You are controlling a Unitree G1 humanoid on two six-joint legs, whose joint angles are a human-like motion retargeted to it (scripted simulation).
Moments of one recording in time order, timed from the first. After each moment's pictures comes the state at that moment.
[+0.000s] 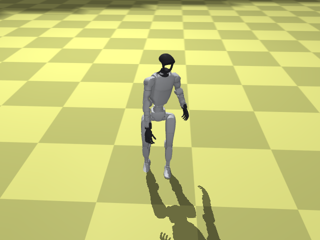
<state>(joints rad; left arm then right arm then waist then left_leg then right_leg) 0.10 0.48 -0.06 1.36 -0.11 -0.07 -0.07 -0.35 -0.22 0.46 1.35 0.21 -0.05 -0.11 0.54 -0.15 0.10 -0.06 -0.06 -0.03 0.02 -0.11 -0.06 0.02 -0.08 -0.16 0.16 -0.13 0.21</state>
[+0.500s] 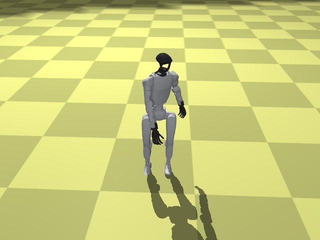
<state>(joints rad) 0.19 0.43 -0.04 1.30 -0.22 -0.07 -0.12 -0.54 -0.24 0.50 1.37 0.21 -0.04 -0.15 0.61 -0.17 0.11 -0.08 -0.12 0.02 0.10 -0.22 -0.01 -0.05 -0.13 -0.13 0.10 -0.07 0.25</state>
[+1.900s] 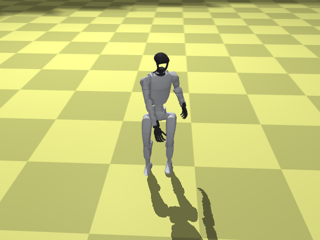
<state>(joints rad) 0.21 0.41 0.00 1.37 -0.12 -0.07 -0.10 -0.63 -0.07 0.54 1.40 0.07 -0.02 -0.16 0.53 -0.16 0.09 -0.06 -0.14 0.00 0.21 -0.24 0.01 -0.06 -0.15 -0.10 0.11 -0.07 0.26</state>
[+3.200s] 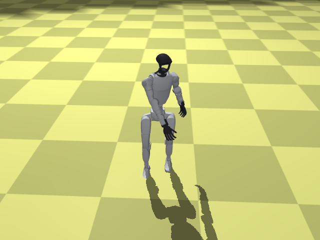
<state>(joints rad) 0.21 0.45 0.01 1.37 -0.17 -0.06 -0.07 -0.73 0.03 0.60 1.41 0.10 -0.04 -0.22 0.50 -0.15 0.12 0.06 -0.09 -0.08 0.12 -0.17 -0.01 -0.10 -0.10 -0.11 0.14 -0.07 0.17</state>
